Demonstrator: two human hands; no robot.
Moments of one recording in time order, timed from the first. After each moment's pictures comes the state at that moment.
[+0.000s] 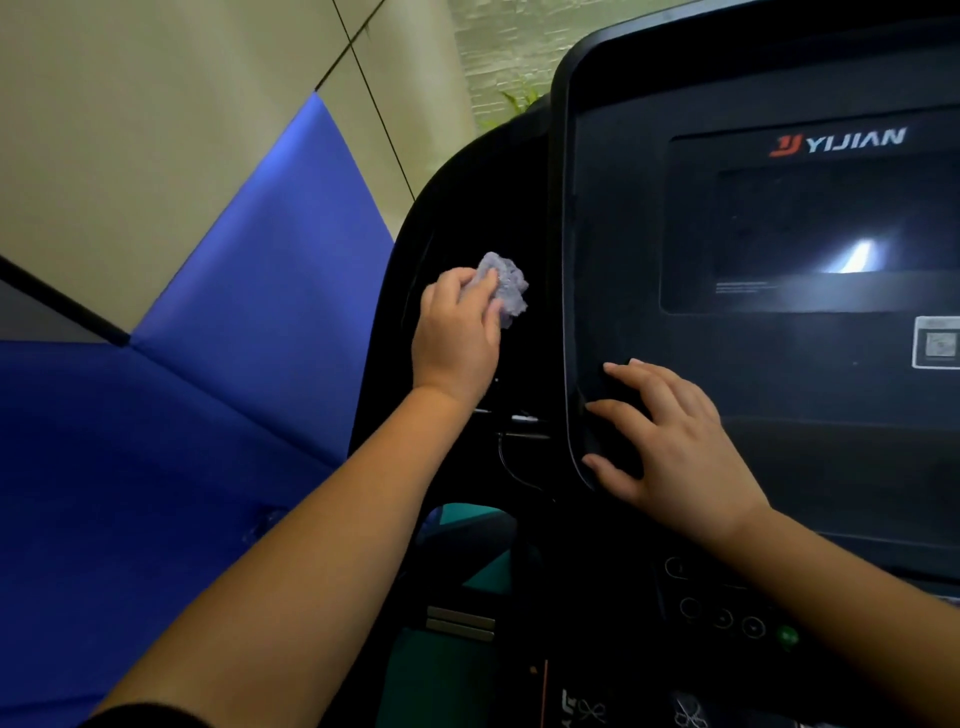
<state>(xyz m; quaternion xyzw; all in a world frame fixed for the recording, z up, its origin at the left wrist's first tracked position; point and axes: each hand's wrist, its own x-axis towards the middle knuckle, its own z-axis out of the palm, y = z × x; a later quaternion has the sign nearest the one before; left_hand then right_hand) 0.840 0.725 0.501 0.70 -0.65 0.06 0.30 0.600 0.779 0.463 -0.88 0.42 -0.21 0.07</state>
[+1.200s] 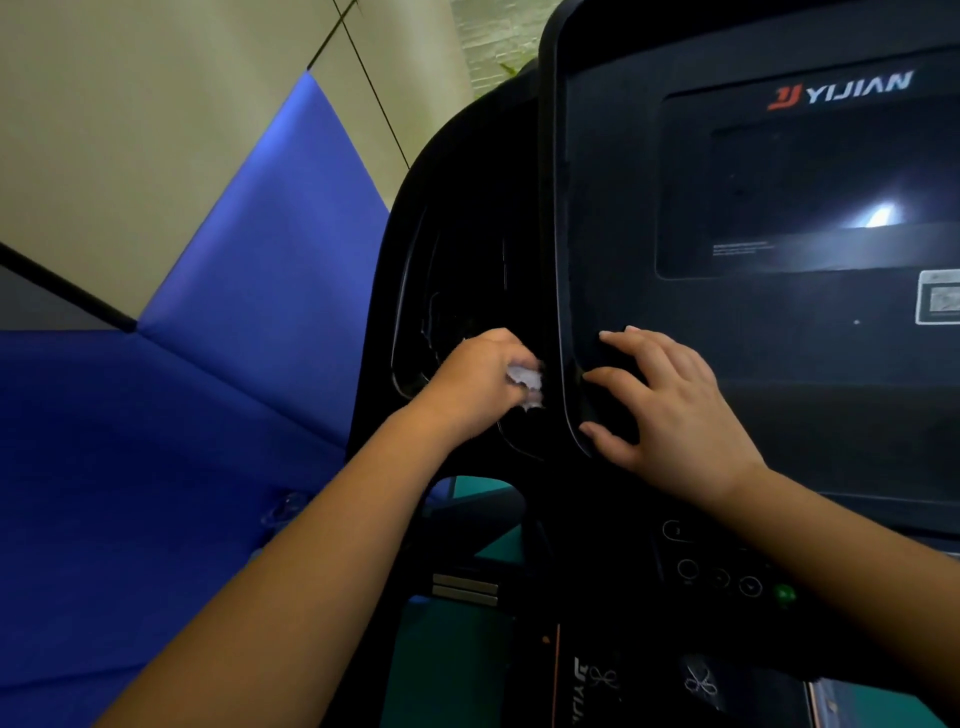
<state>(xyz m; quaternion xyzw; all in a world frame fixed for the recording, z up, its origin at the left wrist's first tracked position) 0.820 0.773 0.508 0.65 -0.72 -0.22 0.12 0.599 0.778 0.465 -0.88 0.42 -0.20 0.08</state>
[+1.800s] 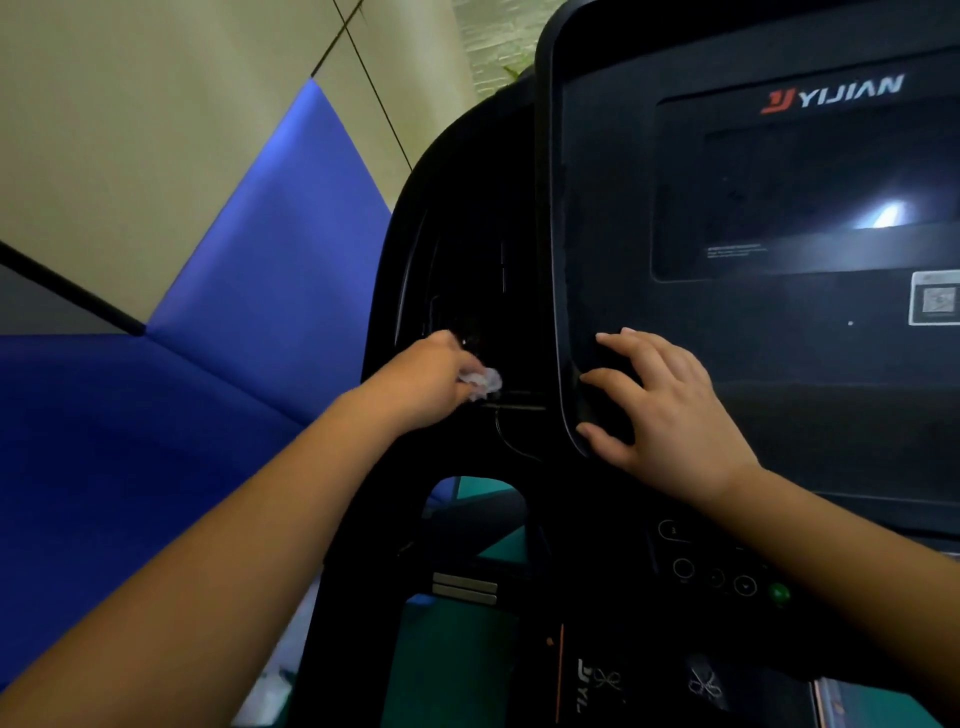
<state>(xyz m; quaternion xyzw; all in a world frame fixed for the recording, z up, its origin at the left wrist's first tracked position) 0.865 0.774 0.521 0.68 -0.70 -0.21 -0.05 0.599 0.779 0.464 -0.88 0.42 -0.21 0.07</state>
